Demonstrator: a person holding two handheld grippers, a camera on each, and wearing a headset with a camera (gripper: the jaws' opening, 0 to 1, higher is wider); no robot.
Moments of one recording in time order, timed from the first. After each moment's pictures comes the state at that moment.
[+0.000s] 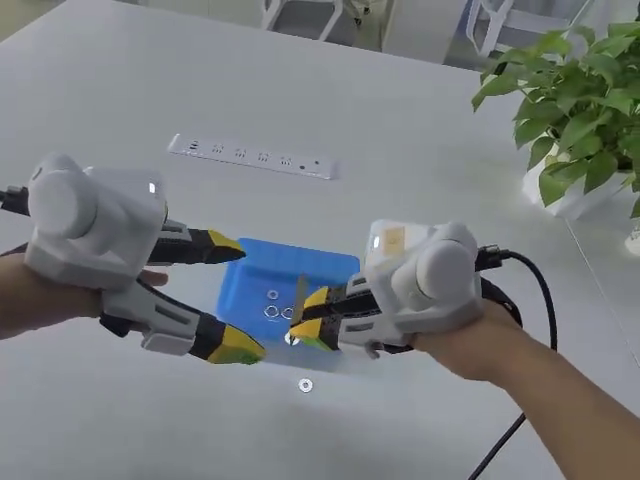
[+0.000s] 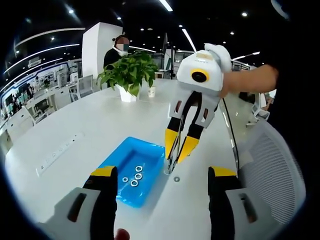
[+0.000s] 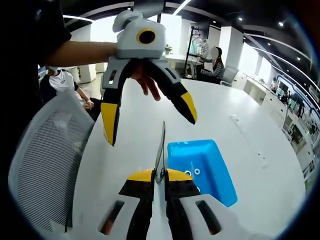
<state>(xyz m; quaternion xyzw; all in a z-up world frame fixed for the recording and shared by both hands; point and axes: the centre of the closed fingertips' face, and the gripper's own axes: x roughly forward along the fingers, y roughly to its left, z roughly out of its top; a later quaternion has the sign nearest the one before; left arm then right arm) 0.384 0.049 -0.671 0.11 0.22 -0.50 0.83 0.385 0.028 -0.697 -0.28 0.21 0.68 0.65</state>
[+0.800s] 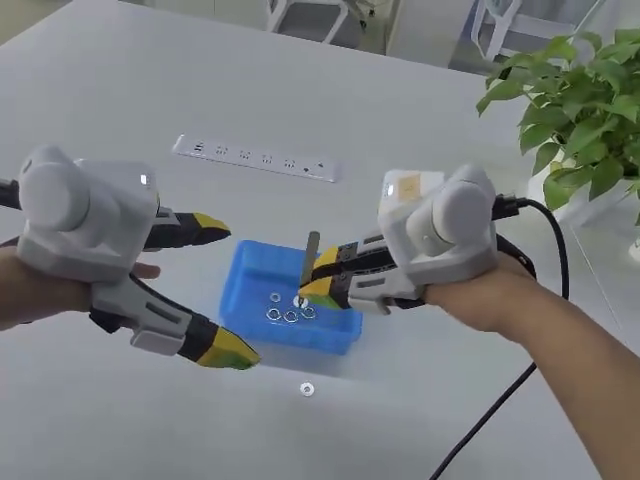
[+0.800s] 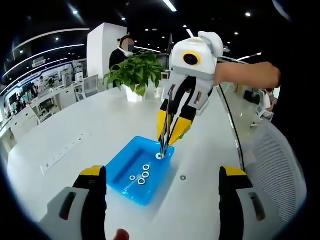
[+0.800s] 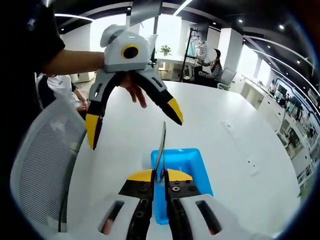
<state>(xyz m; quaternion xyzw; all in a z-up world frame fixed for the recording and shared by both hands) 0.392 0.061 -0.667 0.11 0.22 -0.48 0.84 0.418 0.035 -0.673 -0.29 0.20 0.67 0.66</state>
